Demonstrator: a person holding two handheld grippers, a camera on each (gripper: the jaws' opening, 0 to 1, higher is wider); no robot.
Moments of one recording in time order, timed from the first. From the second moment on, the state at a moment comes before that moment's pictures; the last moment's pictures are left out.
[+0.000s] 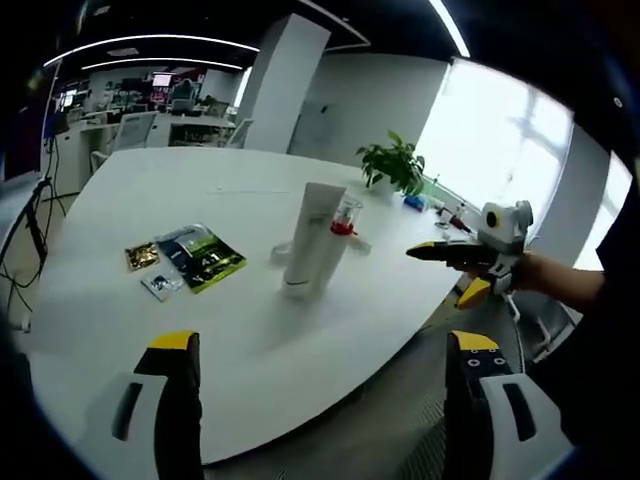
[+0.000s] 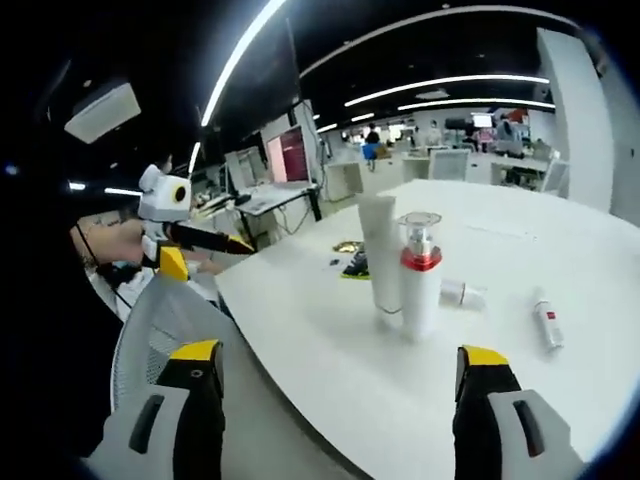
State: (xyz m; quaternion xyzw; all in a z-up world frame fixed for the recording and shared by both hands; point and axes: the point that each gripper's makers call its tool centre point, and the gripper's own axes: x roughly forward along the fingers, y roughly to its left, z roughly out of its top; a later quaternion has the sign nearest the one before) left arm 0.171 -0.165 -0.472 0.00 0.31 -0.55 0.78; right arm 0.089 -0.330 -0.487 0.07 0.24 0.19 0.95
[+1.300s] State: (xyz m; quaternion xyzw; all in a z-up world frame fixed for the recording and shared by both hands) left arm 0.176 -0.189 -0.471 0.02 0.31 -0.56 0.77; right arm 0.084 -0.339 -0.493 0.15 0.24 0.14 0.95
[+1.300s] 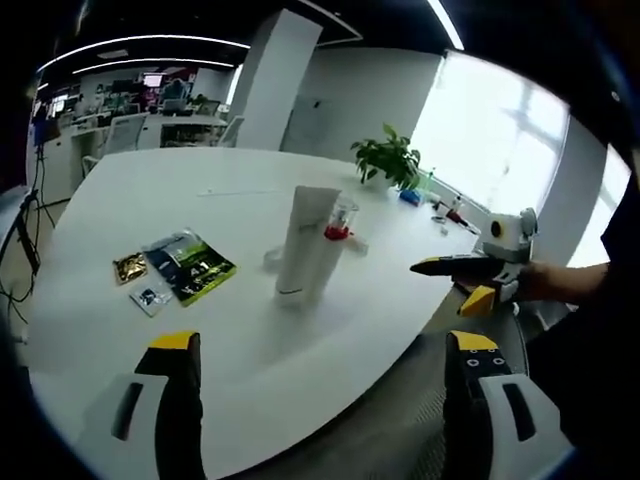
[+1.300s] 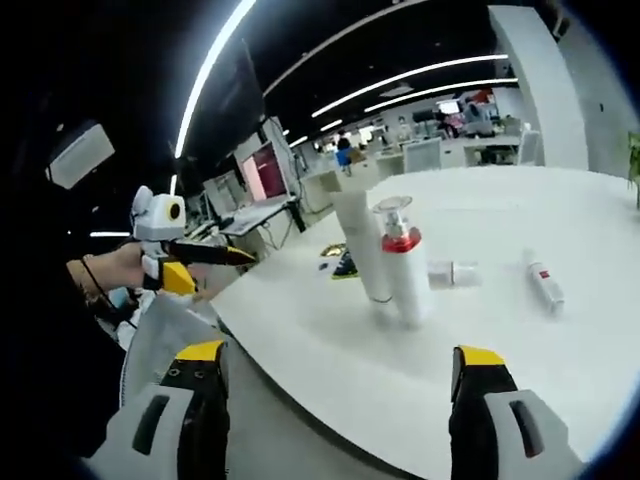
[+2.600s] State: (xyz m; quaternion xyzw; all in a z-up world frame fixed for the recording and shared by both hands) left arm 0.182 -0.194 -0.497 0.01 0.35 -0.54 0.76; right arm 0.123 -0.451 -0.542 0.10 0.32 0.07 0.94
